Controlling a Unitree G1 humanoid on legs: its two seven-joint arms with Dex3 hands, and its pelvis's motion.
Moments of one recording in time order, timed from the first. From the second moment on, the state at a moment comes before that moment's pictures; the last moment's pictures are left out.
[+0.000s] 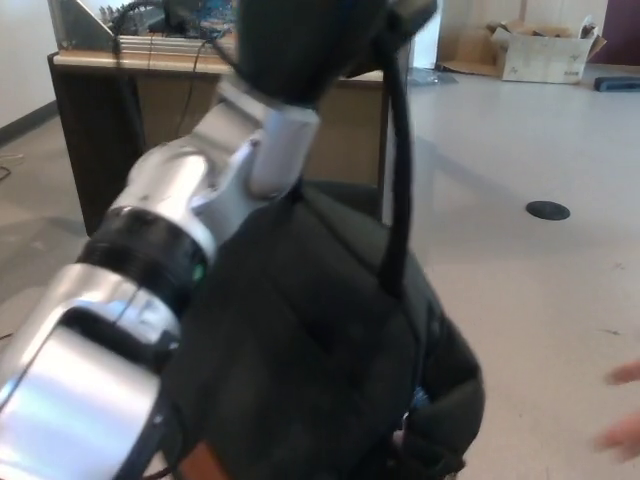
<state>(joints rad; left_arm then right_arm) -1.53 0.28 -0.42 0.96 0.87 -0.53 0.87 -0.32 -0.28 0.10 1.10 -0.31 -0.57 -0.30</state>
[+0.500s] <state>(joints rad) -1.53 0.17 -0.52 0.93 0.90 -0.49 0.87 -0.34 -0.28 0.10 1.10 -0.31 -0.57 -0.29</state>
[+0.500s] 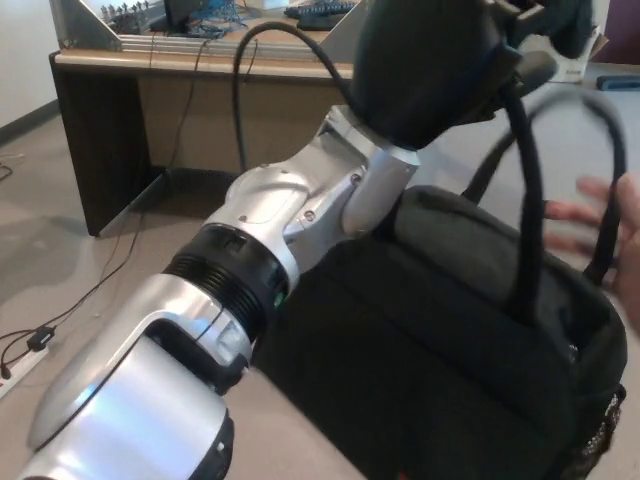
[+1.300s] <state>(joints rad) -1.37 0.22 -0.52 0.72 0.88 -0.41 0.67 -0.35 -0.28 0.11 1.11 -0.31 -0.56 -0.29</state>
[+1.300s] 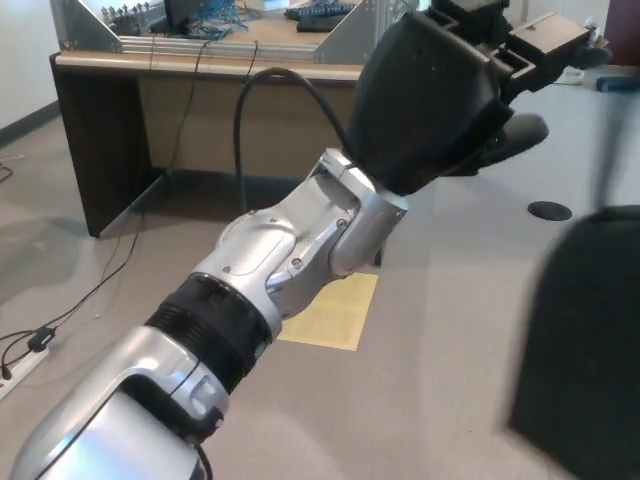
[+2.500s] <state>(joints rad) -0.36 0.64 -0.04 0.10 0.58 -0.48 0.30 -0.35 -0.27 0.11 1.10 -0.31 -0.55 -0.29</state>
